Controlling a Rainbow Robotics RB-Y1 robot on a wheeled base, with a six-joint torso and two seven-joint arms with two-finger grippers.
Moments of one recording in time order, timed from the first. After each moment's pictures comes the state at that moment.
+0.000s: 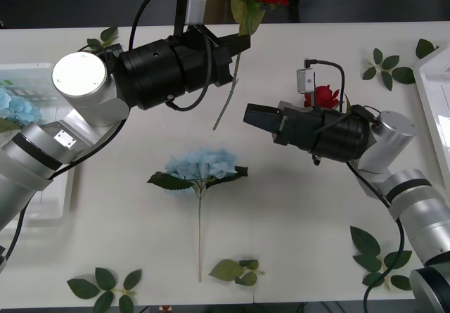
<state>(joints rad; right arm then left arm) -0.51 -0.31 0.11 -1.01 -2.13 1.27 2.69 -0.64 0.56 -0.50 -1.56 2.06 0.46 -2.71</state>
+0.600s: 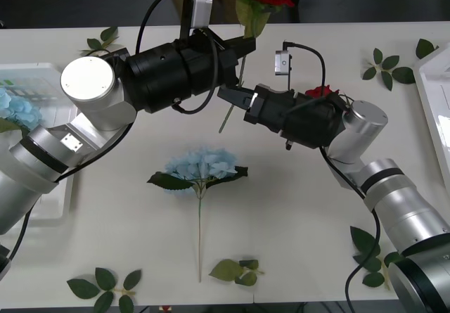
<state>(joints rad) -0.58 -0.25 0.18 -1.01 -2.16 1.04 2.69 -0.64 0.54 -0.53 -1.56 2.07 0.42 -2.71</state>
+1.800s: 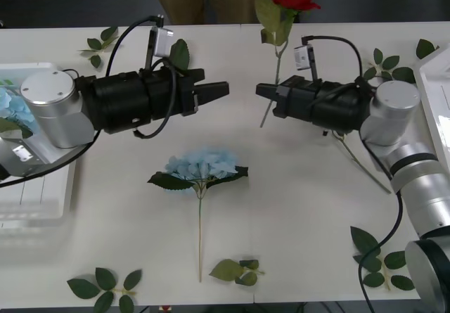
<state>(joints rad) -0.62 -0.32 -0.05 -1.01 -1.66 1.05 2.69 -0.66 0.88 -0.77 -1.56 2.48 0.42 -2.71</state>
